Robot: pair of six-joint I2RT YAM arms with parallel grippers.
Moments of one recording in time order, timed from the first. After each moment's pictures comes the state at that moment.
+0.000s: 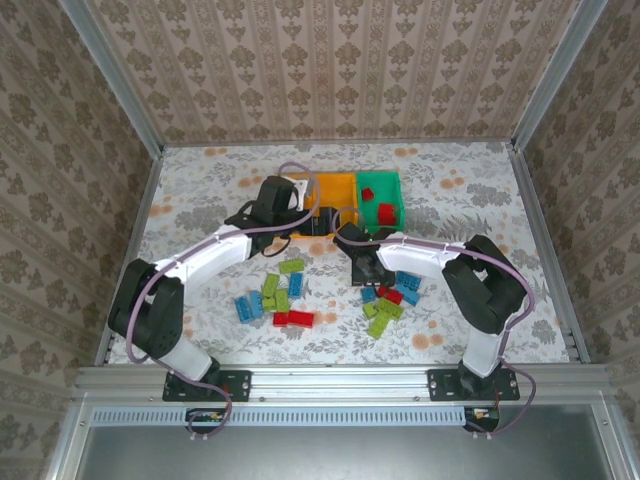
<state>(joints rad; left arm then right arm) -0.60 1.55 1.04 -0.15 0.27 -0.45 0.71 1.81 1.12 -0.74 0.24 0.79</state>
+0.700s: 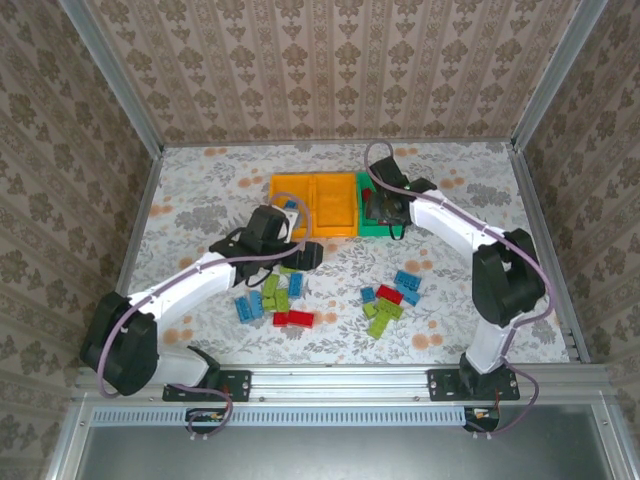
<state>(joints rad) -0.66 1.33 0.83 -0.34 0.12 -0.34 0.43 1.82 1.43 -0.68 0.24 0.58</state>
